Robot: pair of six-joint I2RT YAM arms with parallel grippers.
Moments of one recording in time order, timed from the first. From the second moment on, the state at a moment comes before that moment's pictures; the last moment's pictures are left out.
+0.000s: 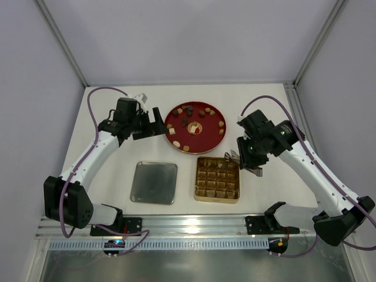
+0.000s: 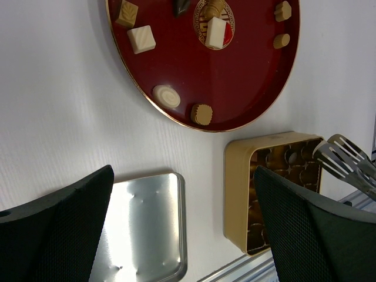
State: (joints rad) left arm -0.29 1.37 1.14 -0.53 0.27 -0.45; right arm 0.57 1.20 1.34 -1.36 0.01 0.37
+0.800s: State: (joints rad) left arm -0.29 1.36 1.13 -0.53 0.27 -0.45; right arm 0.57 1.14 1.23 -1.36 0.04 0.41
